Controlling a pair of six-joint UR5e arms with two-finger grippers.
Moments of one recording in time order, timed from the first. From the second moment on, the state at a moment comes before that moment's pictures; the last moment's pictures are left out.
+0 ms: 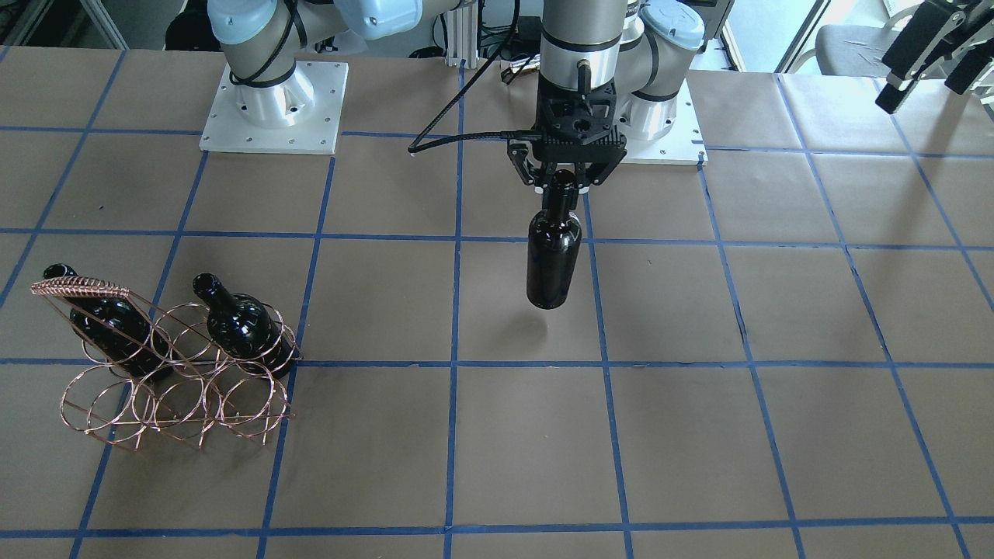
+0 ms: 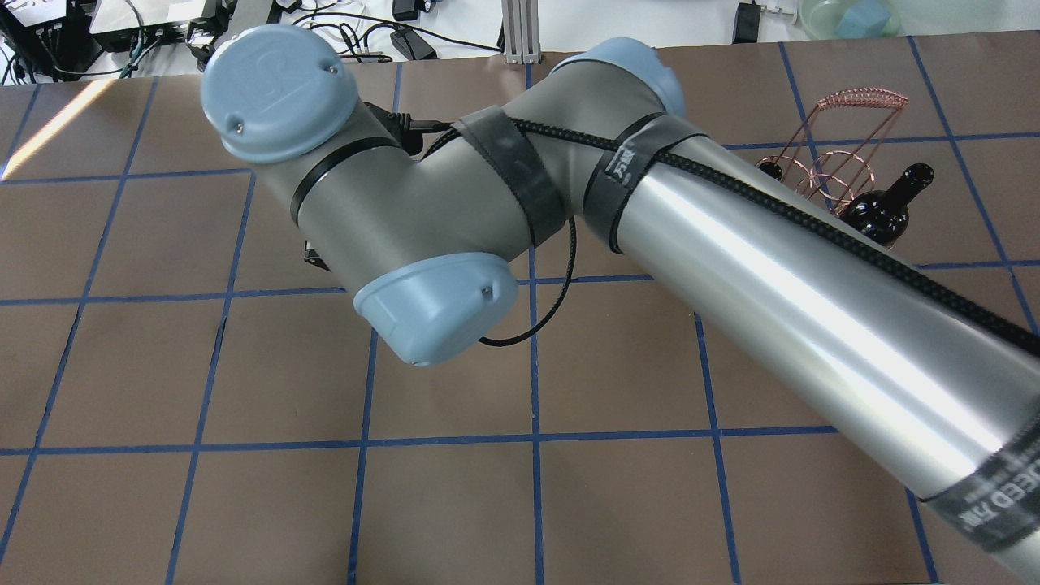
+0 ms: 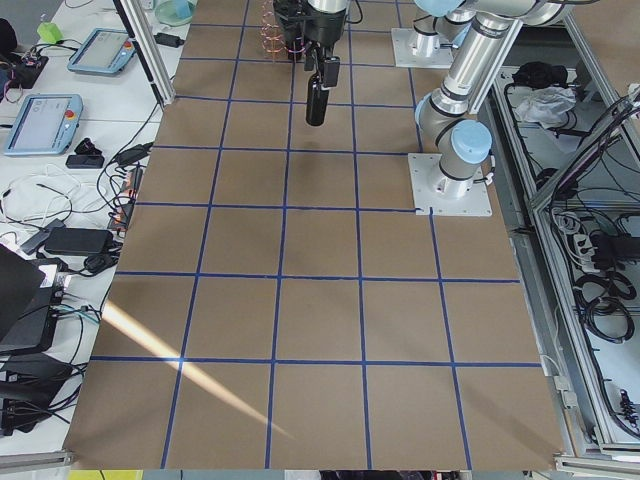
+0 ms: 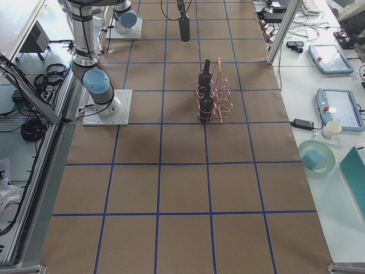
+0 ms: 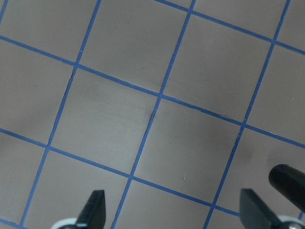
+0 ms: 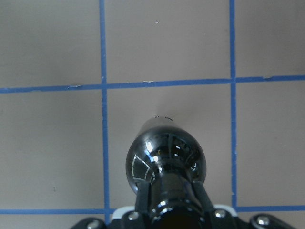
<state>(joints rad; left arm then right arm) -1.10 -1.43 -1.39 -1.77 1.56 0.11 2.21 -1.29 1.41 -1.82 -1.61 0.66</state>
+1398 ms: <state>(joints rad) -1.10 -1.43 -1.40 -1.77 1.55 0.11 1.55 -1.64 1.42 -1.37 -1.65 -0.22</state>
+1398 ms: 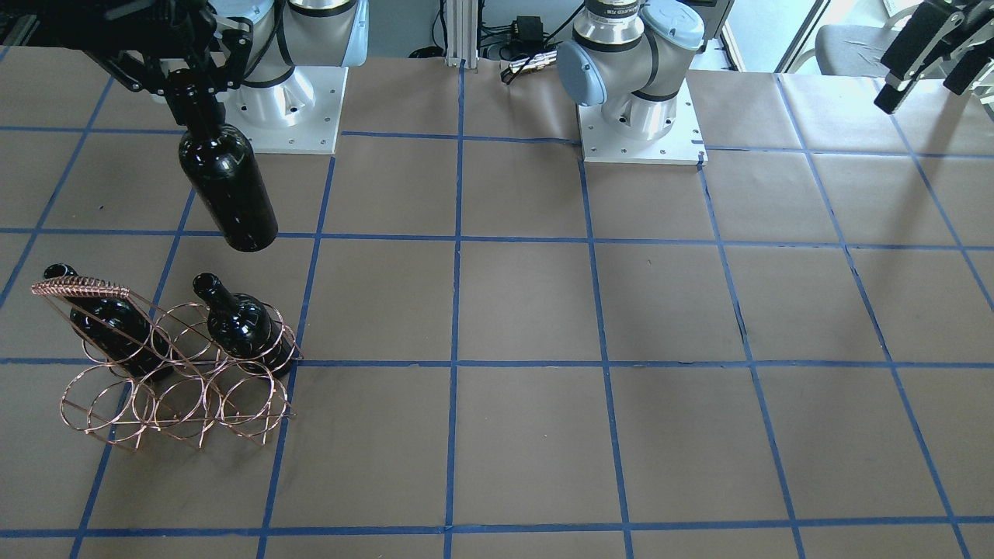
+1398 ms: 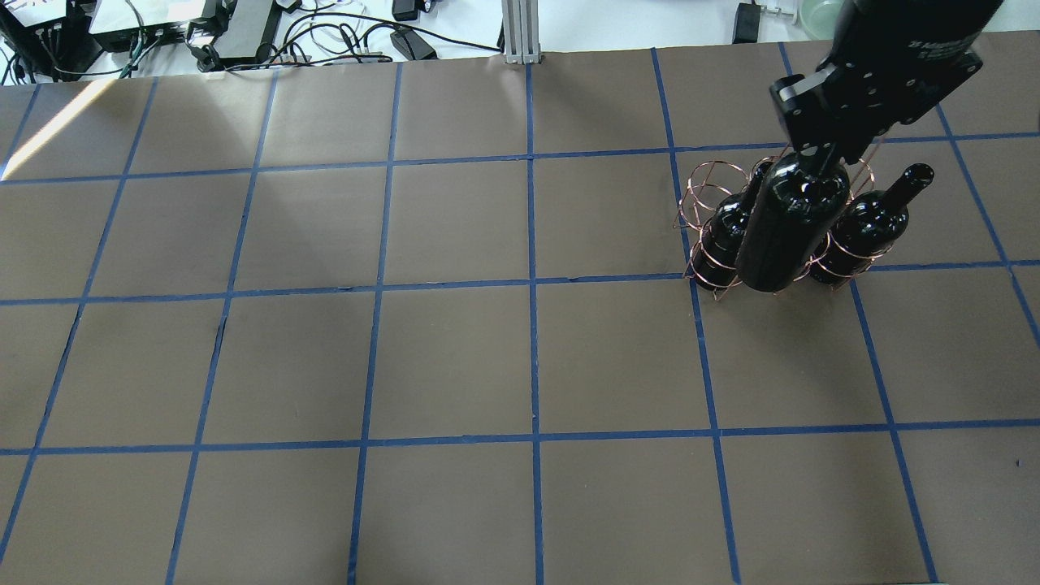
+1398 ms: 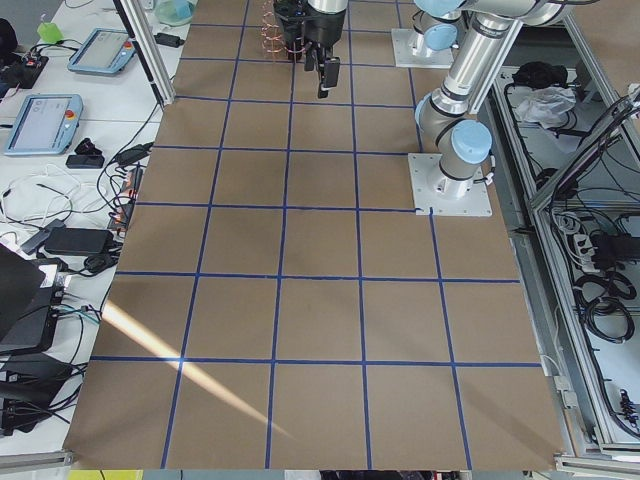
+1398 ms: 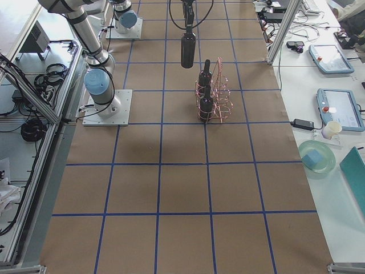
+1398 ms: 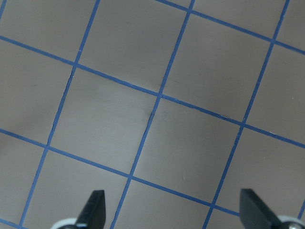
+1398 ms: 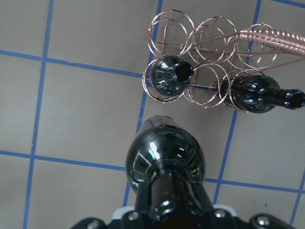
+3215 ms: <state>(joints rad) -1.59 -1.49 -1.65 -1.45 1.58 -0.24 1.37 -1.54 1.55 -1.69 -1.58 -0.48</state>
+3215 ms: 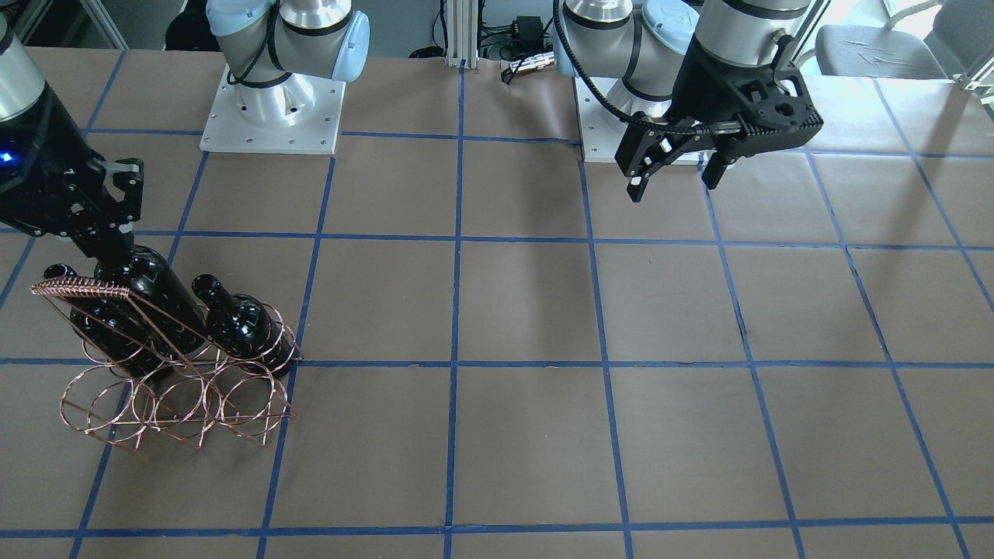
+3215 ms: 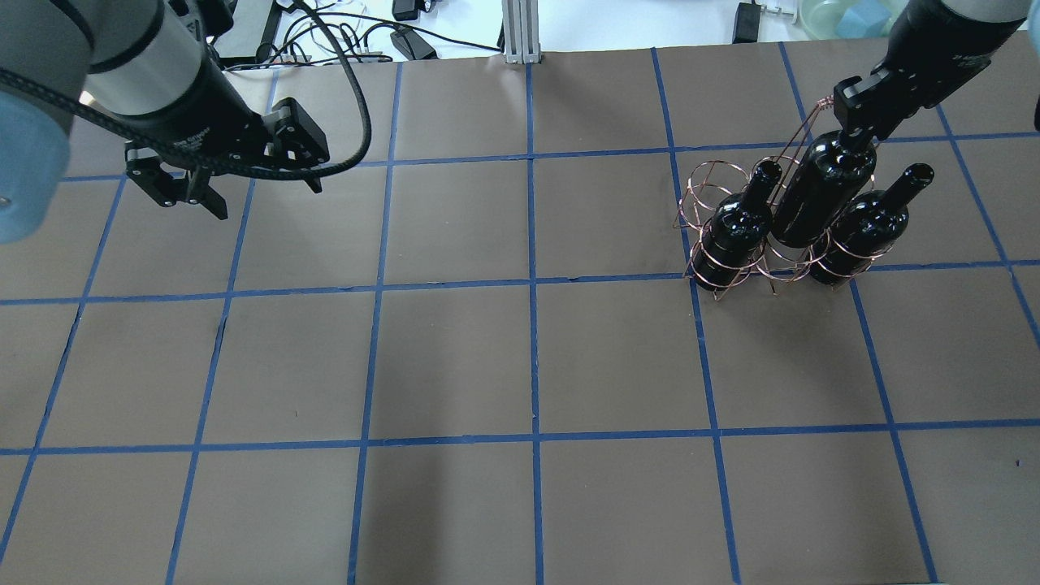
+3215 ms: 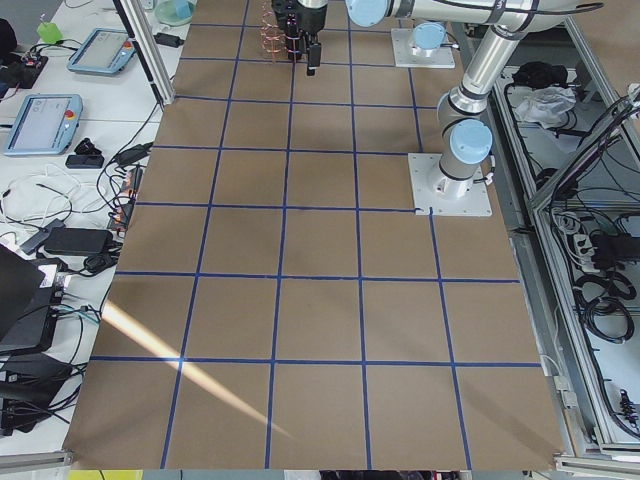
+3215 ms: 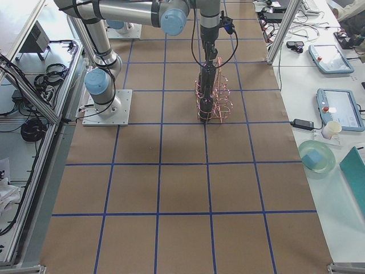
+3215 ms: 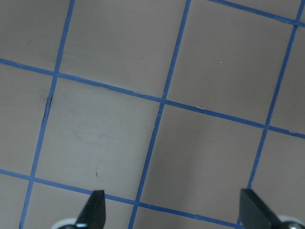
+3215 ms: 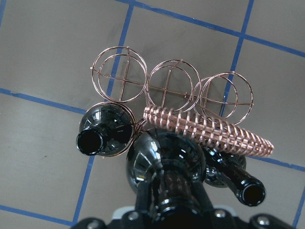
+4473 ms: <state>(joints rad) -1.48 -1.48 -1.60 -1.48 1.54 0.04 1.33 -1.48 1.58 -1.70 -1.56 -0.48</state>
